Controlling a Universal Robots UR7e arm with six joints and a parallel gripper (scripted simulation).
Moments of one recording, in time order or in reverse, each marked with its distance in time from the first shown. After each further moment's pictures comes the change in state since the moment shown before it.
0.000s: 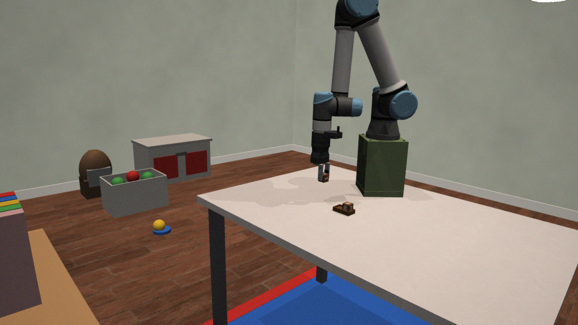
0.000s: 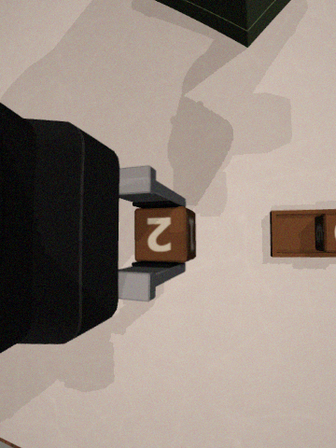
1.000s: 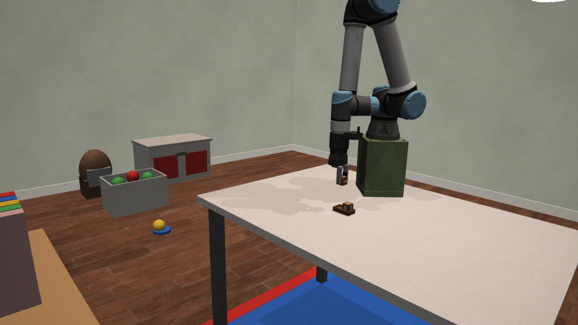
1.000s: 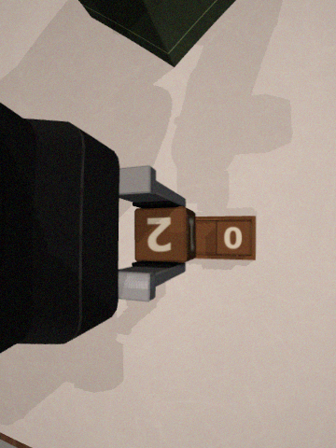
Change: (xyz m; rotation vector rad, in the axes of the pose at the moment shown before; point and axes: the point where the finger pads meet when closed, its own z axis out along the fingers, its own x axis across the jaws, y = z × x) arm -0.003 -0.092 -0.010 0.005 -0.001 -0.013
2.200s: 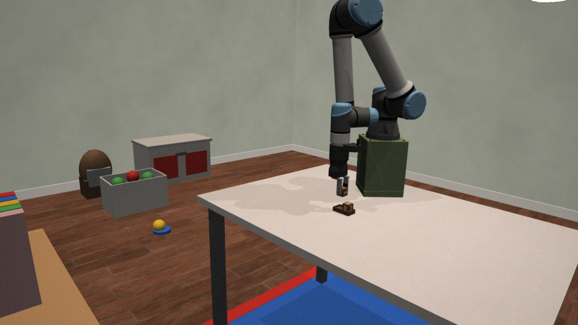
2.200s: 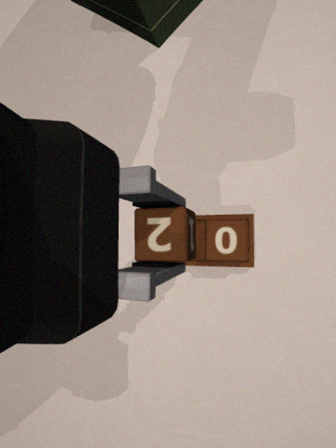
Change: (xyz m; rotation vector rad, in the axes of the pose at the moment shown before) arm -0.002 -0.003 0.045 0.002 -0.016 0.011
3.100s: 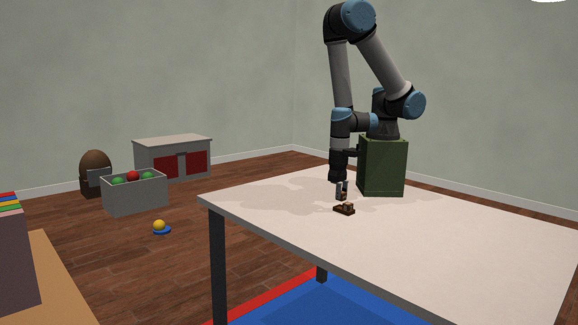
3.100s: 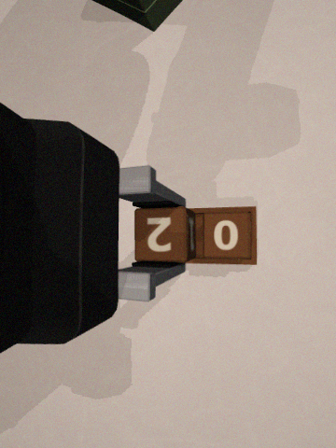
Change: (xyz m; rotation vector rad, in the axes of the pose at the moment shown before) arm 0.003 0.001 0.018 -0.004 0.011 0.000
